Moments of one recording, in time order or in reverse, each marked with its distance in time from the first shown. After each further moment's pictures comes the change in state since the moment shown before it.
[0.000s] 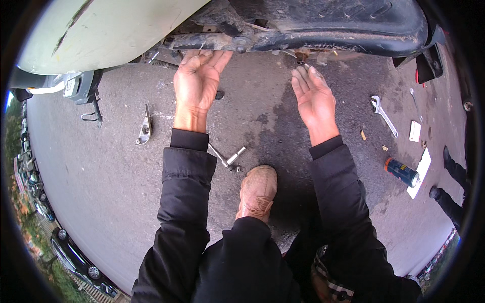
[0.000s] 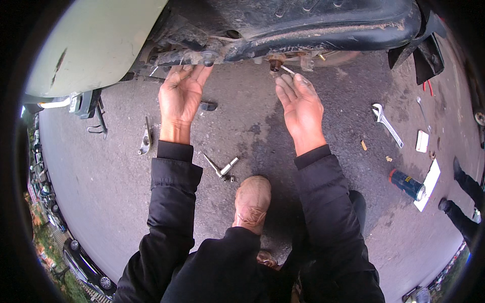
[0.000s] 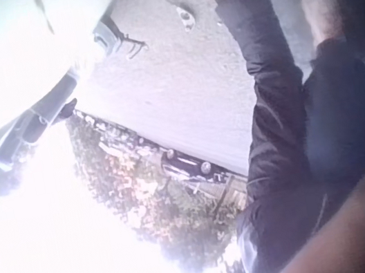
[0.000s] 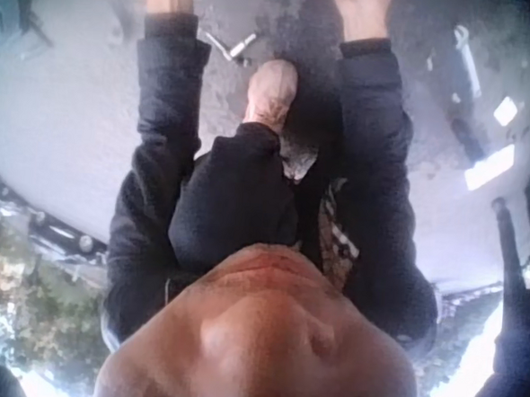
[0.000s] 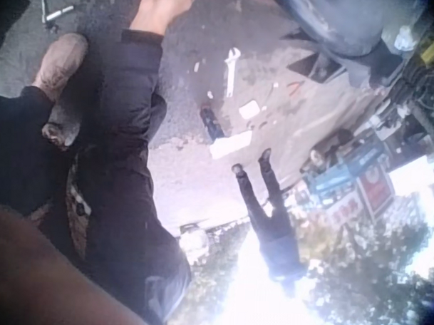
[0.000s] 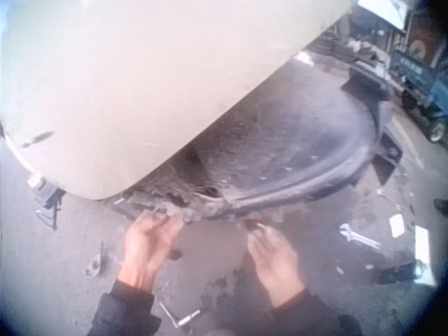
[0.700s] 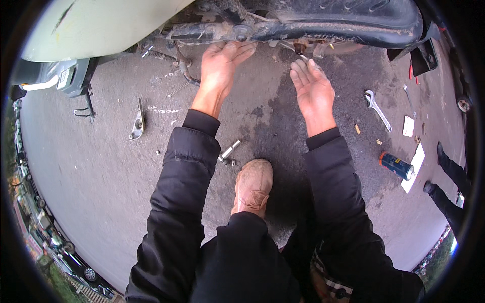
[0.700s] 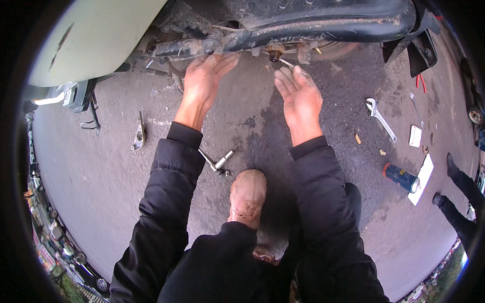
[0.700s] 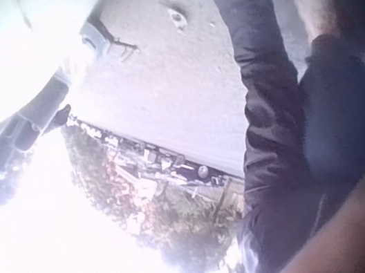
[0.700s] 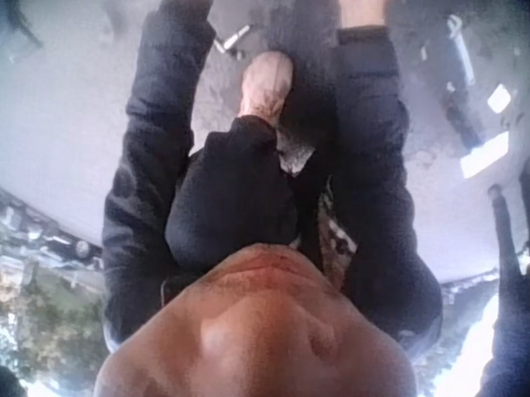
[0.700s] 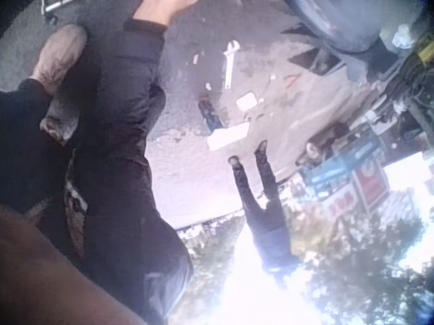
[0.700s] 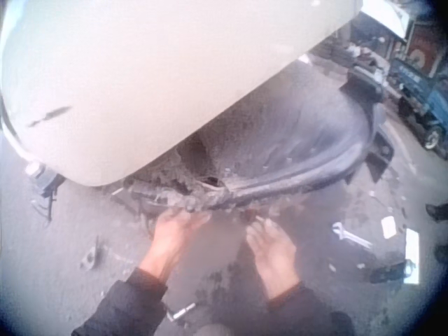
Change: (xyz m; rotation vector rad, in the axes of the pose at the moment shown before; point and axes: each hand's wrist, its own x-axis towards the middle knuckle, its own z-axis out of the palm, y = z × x) left_hand 0.007 -0.047 0.010 0.384 -0.055 -0.098; right_hand -0.002 -0.003 0.008 -0.079 0.040 -0.078
